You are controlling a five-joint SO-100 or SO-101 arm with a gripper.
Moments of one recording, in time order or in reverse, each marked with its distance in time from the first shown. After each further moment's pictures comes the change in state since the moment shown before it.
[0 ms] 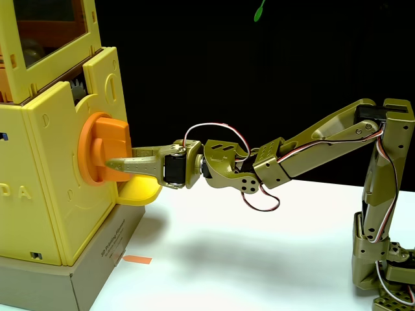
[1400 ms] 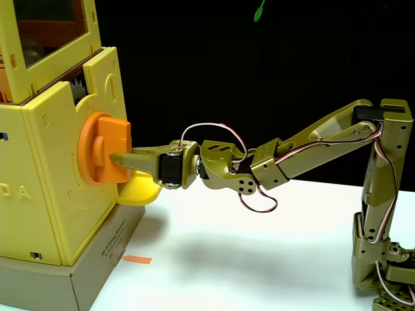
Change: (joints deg) arm -1.2 -0.5 -1.1 -0.2 5.4
